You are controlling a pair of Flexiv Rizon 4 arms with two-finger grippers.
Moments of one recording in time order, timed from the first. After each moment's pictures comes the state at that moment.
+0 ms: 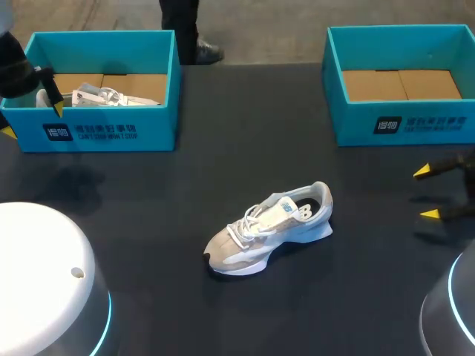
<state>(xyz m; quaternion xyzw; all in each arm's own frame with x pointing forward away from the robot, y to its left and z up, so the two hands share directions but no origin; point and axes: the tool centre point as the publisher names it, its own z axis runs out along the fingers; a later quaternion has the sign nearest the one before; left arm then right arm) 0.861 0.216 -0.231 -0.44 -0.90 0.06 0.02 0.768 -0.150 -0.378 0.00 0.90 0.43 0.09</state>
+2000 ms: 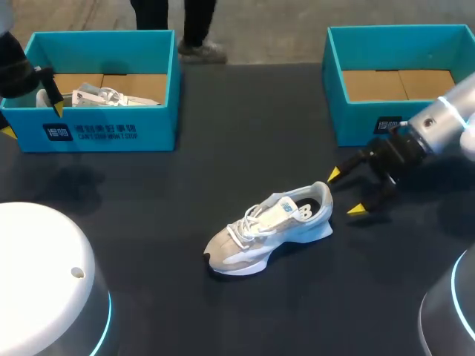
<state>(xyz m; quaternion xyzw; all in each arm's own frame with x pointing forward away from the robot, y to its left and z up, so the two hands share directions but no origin) 0.861 0.216 -0.231 -0.44 -0.90 0.06 0.02 0.796 0.004 -0.412 -0.15 0.88 0.45 -0.06</state>
